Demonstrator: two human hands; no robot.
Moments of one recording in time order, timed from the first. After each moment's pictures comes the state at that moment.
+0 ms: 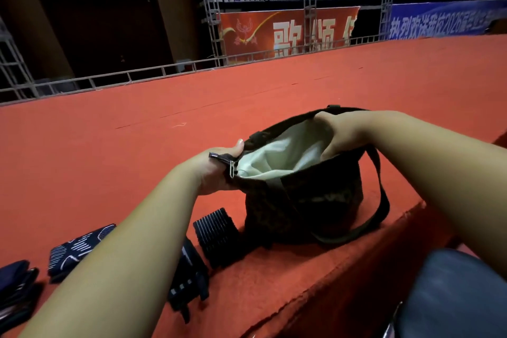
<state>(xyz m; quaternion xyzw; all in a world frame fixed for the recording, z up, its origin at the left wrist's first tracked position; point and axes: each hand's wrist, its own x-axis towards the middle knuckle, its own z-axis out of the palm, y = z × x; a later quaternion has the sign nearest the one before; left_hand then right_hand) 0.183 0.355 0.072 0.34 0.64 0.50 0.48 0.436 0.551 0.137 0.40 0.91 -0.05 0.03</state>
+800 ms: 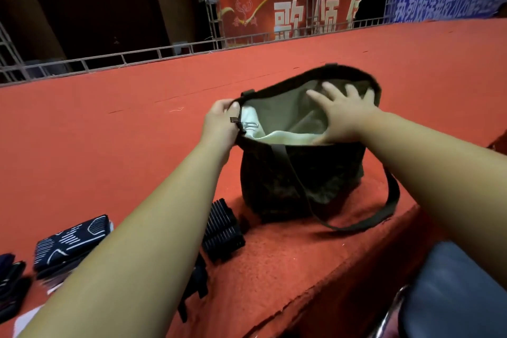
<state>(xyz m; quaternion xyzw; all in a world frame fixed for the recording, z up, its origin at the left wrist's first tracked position) 0.170 0.419 0.073 0.31 0.66 0.66 0.18 0.400 0.565 0.101 0.41 0.91 0.08 -0.05</state>
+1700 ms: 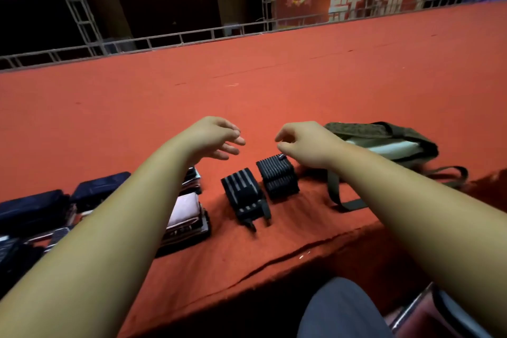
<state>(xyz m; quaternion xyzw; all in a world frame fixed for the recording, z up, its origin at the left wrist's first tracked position) 0.131 0.197 0.060 0.34 0.78 0.44 0.28 0.325 0.359 0.041 0.22 0.95 -0.19 -0.14</state>
